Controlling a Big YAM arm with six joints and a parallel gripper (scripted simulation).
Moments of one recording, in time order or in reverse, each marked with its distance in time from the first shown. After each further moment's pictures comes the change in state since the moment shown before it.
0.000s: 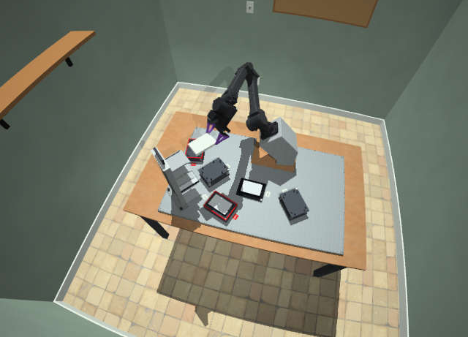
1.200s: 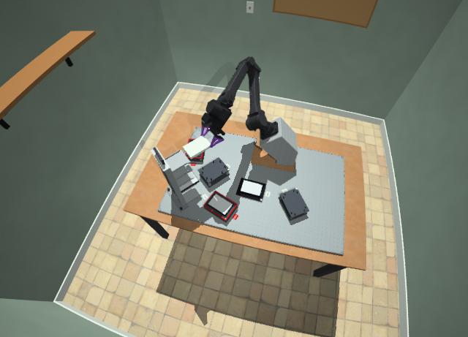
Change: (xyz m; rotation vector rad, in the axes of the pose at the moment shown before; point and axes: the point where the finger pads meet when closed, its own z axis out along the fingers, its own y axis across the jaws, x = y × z) arm -0.023 -0.001 0.023 0.001 0.001 -0.001
